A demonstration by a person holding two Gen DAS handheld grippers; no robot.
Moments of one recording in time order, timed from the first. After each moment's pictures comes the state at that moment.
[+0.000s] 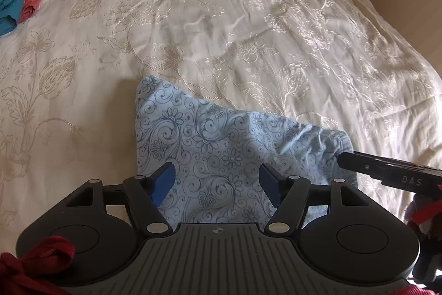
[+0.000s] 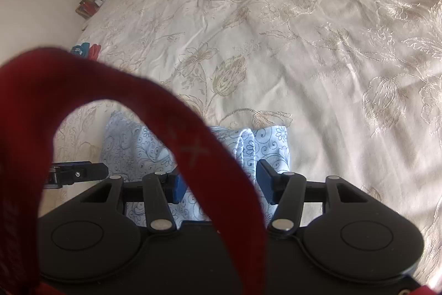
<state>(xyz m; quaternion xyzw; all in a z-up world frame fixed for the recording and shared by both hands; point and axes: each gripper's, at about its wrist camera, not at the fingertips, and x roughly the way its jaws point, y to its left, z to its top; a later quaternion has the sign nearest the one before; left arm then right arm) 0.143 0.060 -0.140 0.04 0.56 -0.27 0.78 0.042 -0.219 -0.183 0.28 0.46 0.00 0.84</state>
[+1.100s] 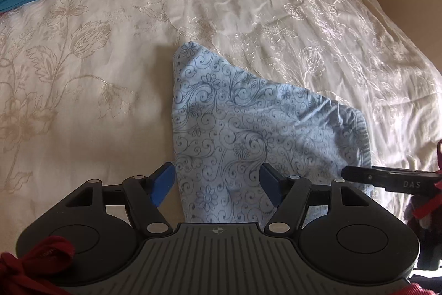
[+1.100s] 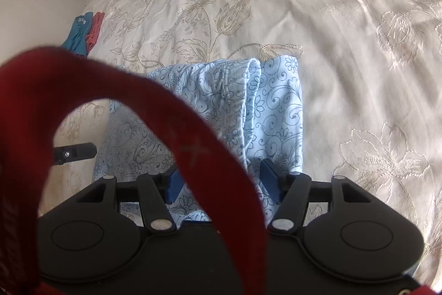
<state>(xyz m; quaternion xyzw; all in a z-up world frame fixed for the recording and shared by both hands) 0.119 0.110 -0.145 0.03 0.57 -0.25 0.78 0.015 -0.203 -0.205 0.31 0.51 0.04 0.80</state>
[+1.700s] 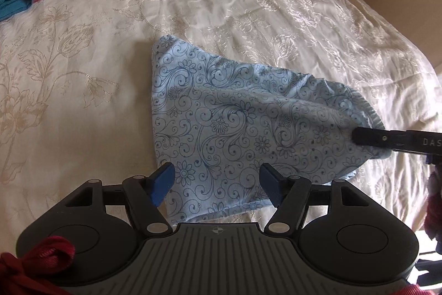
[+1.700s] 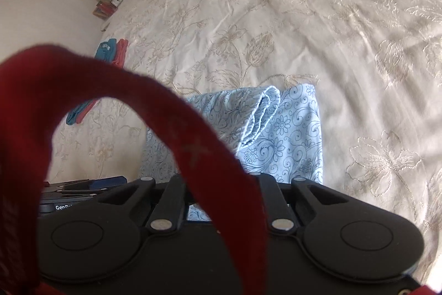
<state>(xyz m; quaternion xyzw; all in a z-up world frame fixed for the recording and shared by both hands) 0.085 0.100 -0.136 0.04 0.56 -0.29 0.78 -0.012 -0.196 -0.156 0.33 0.46 0.03 0.83</state>
